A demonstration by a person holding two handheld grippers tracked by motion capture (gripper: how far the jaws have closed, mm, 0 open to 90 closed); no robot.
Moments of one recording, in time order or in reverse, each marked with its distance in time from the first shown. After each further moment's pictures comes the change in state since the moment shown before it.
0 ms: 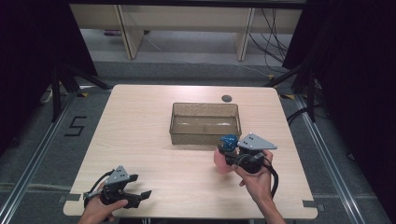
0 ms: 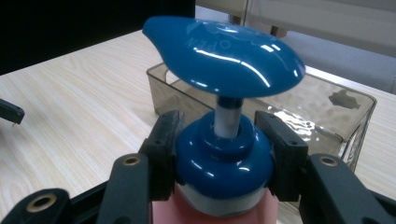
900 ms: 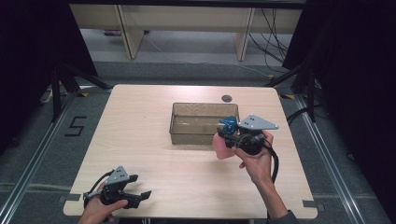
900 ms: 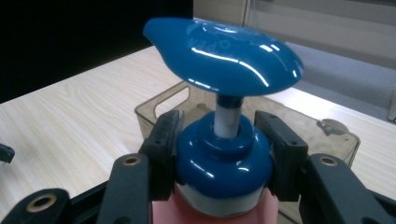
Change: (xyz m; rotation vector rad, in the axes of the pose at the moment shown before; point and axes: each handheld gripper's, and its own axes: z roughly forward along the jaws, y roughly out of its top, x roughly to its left) left arm 0.000 -0.001 0.001 -0.009 0.003 -0.011; right arm -0.020 0.043 0.010 -0.040 -0.004 0.004
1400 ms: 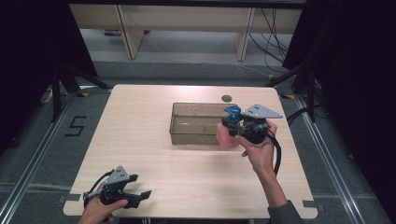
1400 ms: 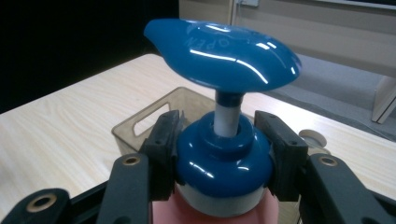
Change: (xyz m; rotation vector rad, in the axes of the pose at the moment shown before) left arm 0.001 0.000 -0.001 0.011 0.008 0.009; right arm -0.020 0.019 0.005 -0.027 -0.042 0.025
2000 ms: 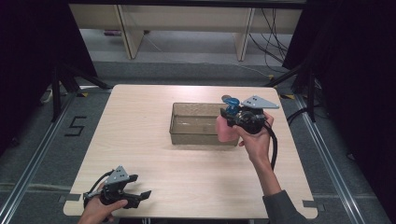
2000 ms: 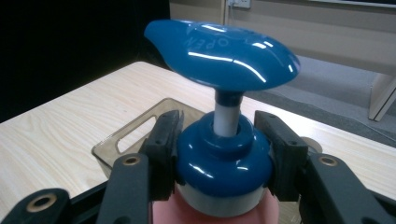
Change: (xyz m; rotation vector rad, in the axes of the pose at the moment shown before) left arm 0.000 0.001 0.000 -0.006 -0.010 -0.003; right arm -0.016 0.009 0.023 -0.013 -0.026 0.022
